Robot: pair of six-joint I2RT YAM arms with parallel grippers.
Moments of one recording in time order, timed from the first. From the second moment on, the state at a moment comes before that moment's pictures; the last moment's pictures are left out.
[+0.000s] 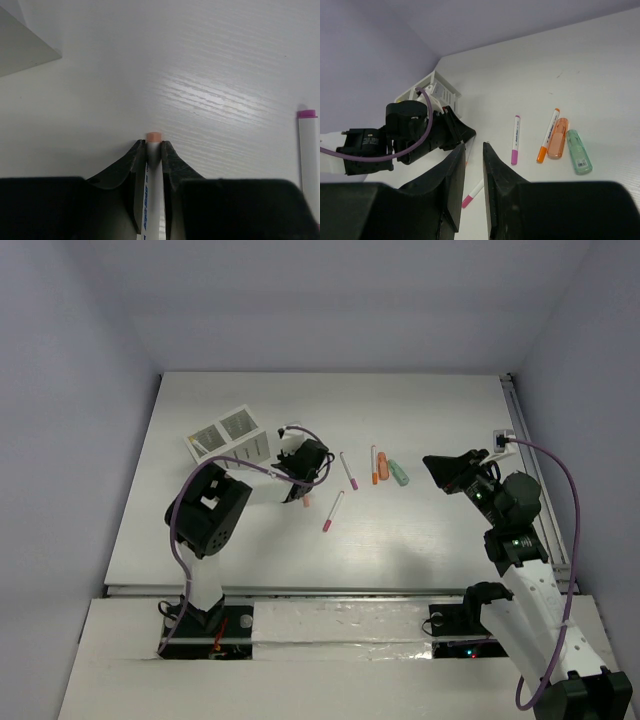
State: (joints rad) left arm -0.65 1.89 1.02 0.06 -0.60 -0.71; right arm 0.12 0.65 0.51 0.19 -0.40 0.60
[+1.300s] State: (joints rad) left arm -0.15 1.51 1.18 0.05 -1.00 -0.22; right arm 0.12 0.66 0.51 0.20 -0.40 0.61
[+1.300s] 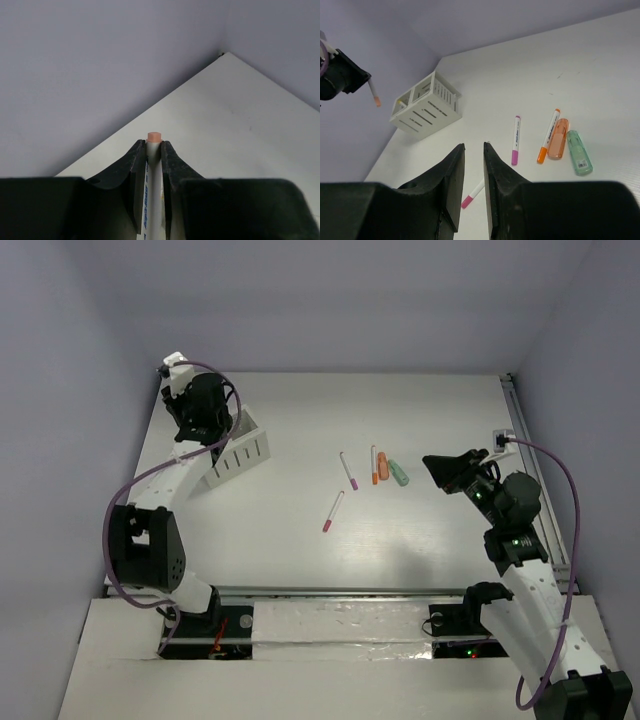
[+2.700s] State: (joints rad) left arm -0.24 1.70 1.04 0.54 -1.16 0.05; right arm 0.12 0.68 0.49 0.22 -0.42 0.61
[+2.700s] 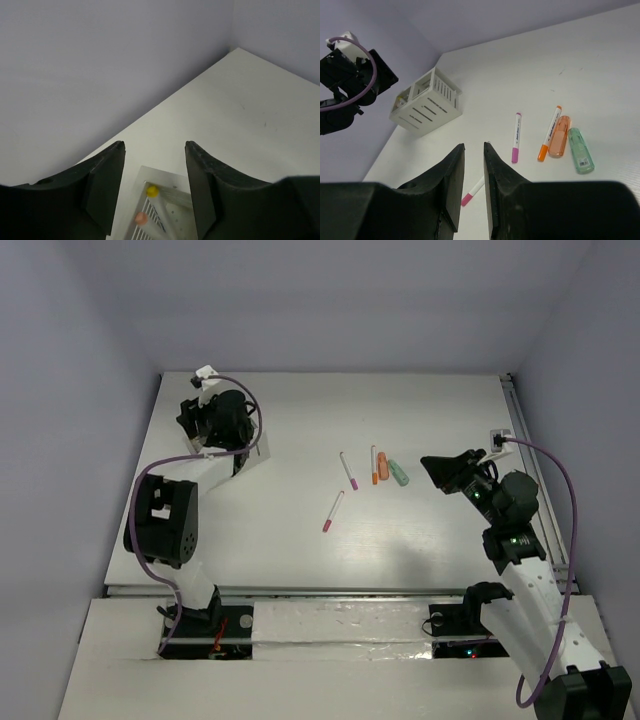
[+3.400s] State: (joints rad) left arm -0.81 1.50 1.08 -0.03 -0.43 -0.50; right arm 0.12 0.66 0.49 0.17 -0.35 0.60
